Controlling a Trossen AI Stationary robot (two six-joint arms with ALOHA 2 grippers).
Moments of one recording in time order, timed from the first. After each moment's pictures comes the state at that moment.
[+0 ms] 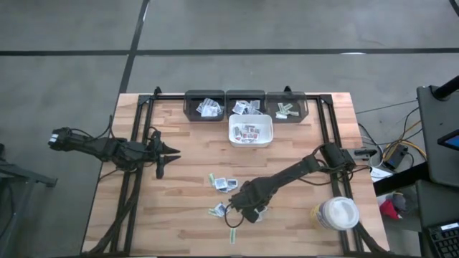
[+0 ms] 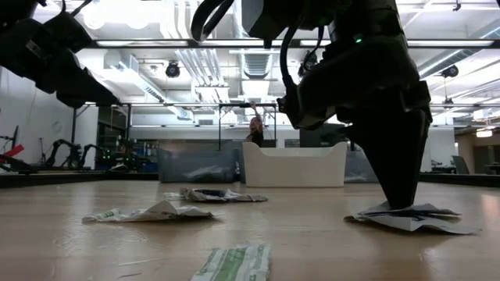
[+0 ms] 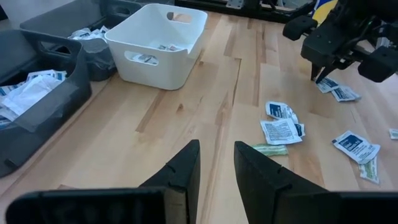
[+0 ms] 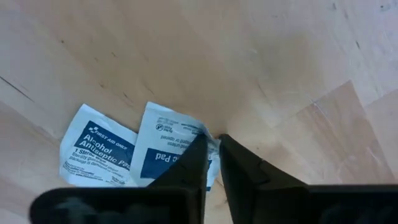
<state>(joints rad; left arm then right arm) -0.23 0.35 0.26 -0.40 -0.38 -0.28 0.38 2.19 1.58 -1.05 -0.13 1.08</state>
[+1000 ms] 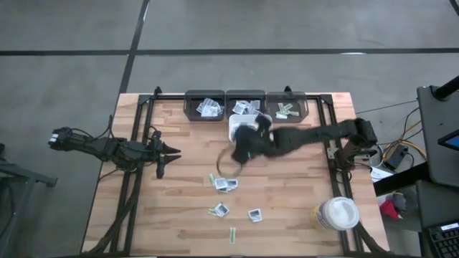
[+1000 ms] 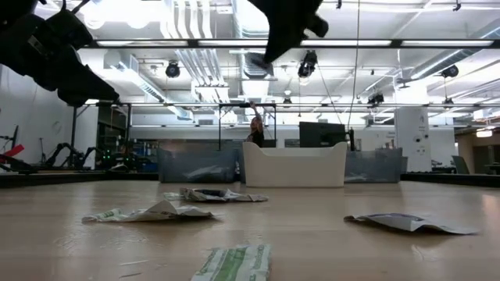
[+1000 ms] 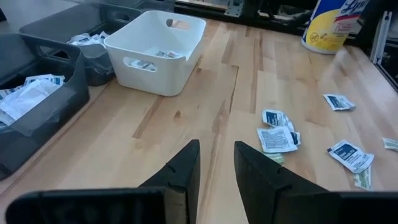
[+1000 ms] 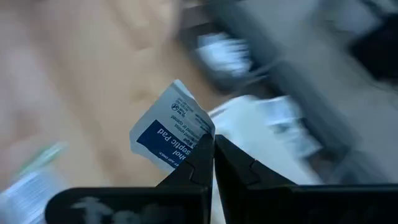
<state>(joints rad) -0.23 0.35 0.26 -0.37 -0.38 -0.29 0.14 1.77 1.60 -0.84 0.67 0.46</state>
